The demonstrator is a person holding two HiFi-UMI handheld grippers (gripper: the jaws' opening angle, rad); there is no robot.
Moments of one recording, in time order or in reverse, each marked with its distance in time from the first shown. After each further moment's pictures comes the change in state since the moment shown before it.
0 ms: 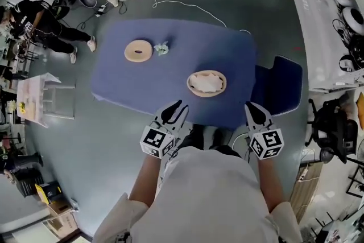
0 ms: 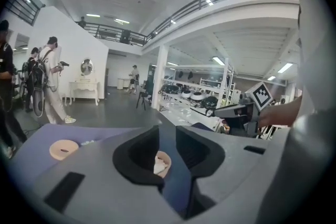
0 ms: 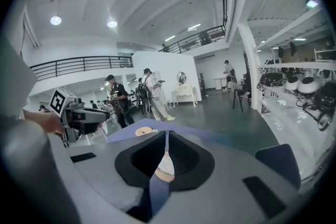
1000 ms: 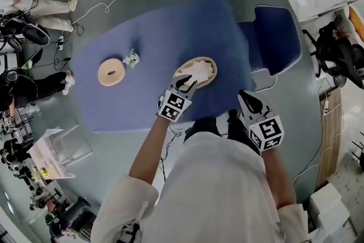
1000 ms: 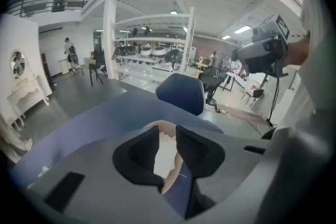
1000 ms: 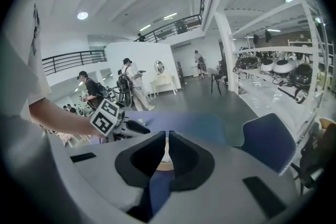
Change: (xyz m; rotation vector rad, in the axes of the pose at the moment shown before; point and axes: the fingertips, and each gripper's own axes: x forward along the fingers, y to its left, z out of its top) left arm 0.215 0.038 -0.148 0.365 0.448 -0.440; right arm 0.043 -0.023 -0.064 0.163 0.115 -0.217
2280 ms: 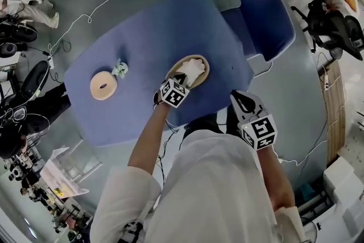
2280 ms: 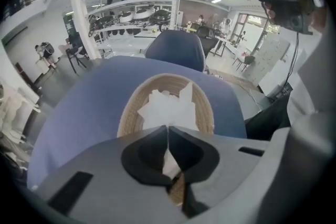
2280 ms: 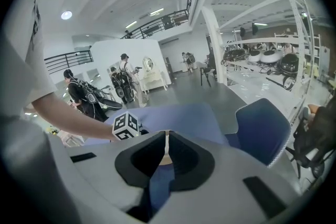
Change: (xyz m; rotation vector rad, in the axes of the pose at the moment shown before) left arm 0.090 0.024 -0.096 0.163 0.383 -0.080; right arm 0.009 -0.002 -0.031 0.102 0.042 -0.099
